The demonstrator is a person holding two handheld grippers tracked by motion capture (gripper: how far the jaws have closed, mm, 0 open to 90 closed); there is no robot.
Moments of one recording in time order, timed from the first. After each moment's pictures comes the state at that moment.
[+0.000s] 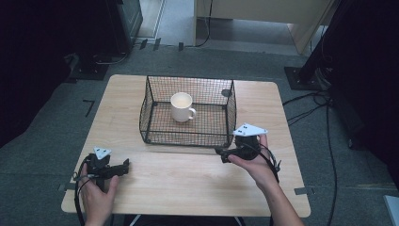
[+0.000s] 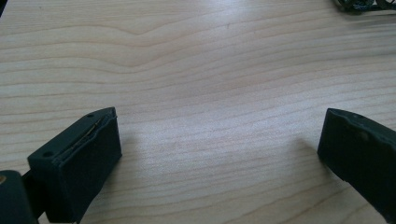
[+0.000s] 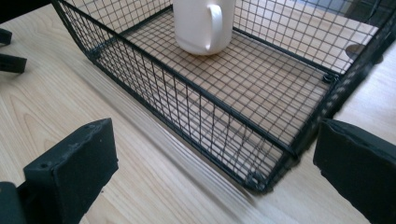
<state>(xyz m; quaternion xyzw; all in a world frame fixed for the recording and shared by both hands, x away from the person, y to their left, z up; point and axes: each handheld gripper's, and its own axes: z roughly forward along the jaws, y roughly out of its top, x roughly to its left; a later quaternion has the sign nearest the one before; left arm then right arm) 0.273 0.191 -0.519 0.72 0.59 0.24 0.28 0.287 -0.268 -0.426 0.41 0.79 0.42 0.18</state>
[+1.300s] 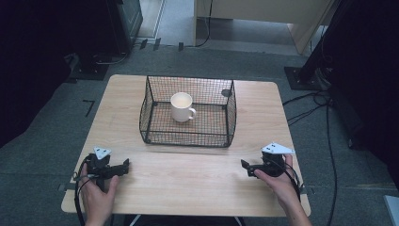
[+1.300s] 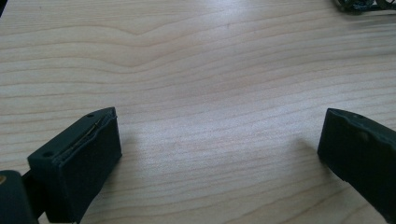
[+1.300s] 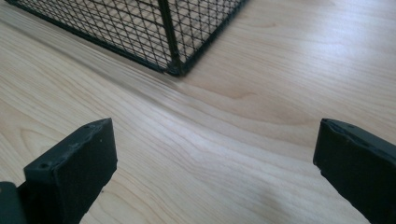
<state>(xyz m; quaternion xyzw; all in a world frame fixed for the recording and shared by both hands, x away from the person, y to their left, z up) 0.273 0.191 -0.519 0.72 0.59 0.24 0.28 0.254 -0.354 -0.487 0.49 0.76 0.39 0.18</state>
